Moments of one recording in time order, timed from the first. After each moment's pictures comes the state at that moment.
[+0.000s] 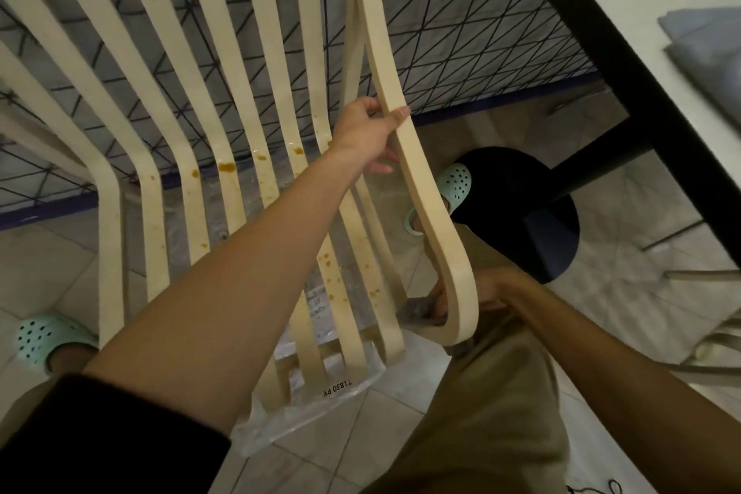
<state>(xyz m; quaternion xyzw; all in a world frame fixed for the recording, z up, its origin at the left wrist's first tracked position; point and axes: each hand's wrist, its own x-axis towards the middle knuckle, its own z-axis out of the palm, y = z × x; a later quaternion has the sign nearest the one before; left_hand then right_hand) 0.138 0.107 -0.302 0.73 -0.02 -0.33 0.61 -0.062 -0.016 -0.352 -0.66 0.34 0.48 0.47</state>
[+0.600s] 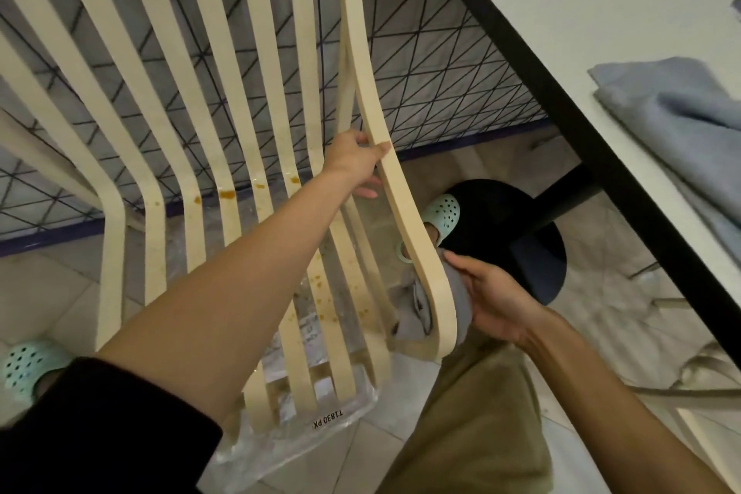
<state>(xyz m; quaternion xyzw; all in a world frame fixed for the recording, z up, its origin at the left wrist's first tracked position) 0.134 0.107 -0.290 0.76 -0.01 -0.31 0.57 -0.084 -0.006 -0.294 -0.46 0.36 0.18 0.79</state>
